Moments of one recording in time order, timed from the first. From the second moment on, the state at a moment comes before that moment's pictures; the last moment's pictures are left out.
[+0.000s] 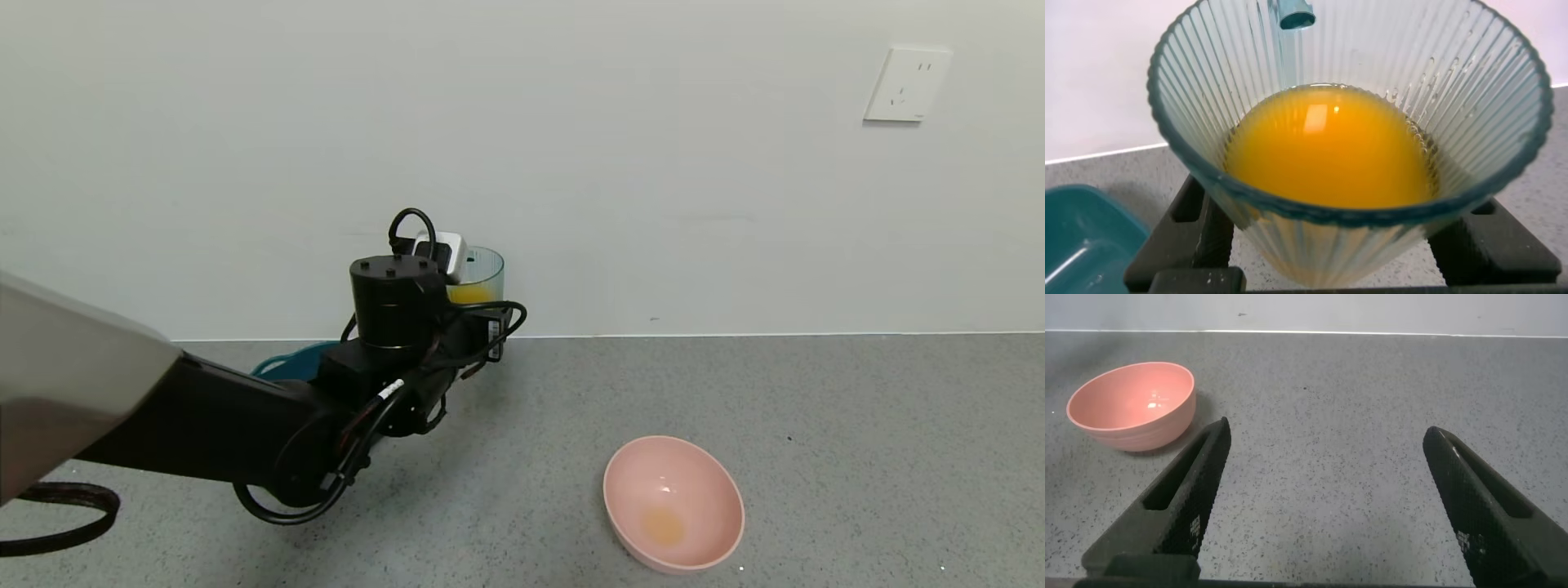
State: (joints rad) left arm -0.55 1.95 -0.98 -0.83 0.41 -0.01; right arm 0.00 0.00 0.00 0.00 0.00 0.03
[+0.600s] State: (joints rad) left arm -0.61 1.83 -0.88 -0.83 0.24 0.09; right arm 0.00 0.00 0.00 0.00 0.00 0.03
